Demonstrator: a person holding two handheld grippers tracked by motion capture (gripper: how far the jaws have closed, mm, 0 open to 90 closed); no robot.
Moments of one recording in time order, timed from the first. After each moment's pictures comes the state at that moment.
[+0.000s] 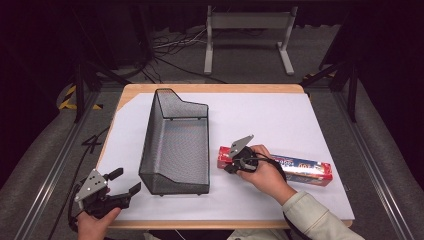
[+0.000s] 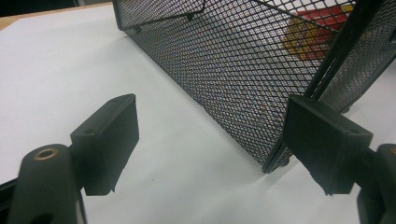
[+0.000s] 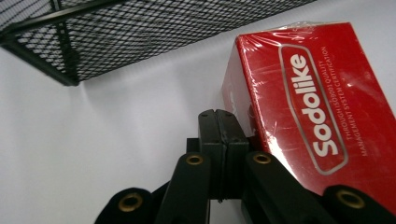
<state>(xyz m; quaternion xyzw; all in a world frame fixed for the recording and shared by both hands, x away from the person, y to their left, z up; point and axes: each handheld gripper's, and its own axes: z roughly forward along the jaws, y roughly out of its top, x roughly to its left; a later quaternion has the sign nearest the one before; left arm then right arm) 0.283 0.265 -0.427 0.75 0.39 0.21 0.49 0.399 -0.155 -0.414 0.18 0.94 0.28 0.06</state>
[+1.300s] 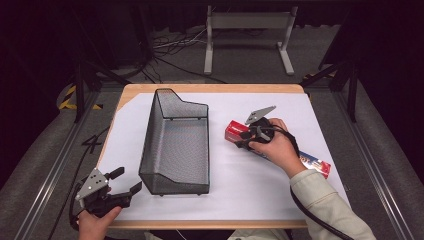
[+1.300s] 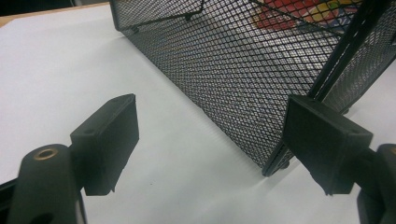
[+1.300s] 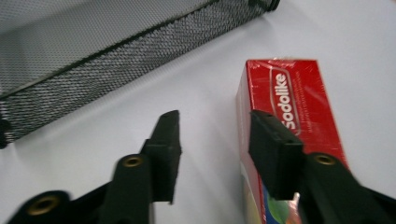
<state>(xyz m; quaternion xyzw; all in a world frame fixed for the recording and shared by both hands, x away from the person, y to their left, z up) 0.287 0.263 -0.427 0.76 0.38 0.20 0.49 0.453 -0.202 -0.371 0.26 0.90 0.35 0.10</state>
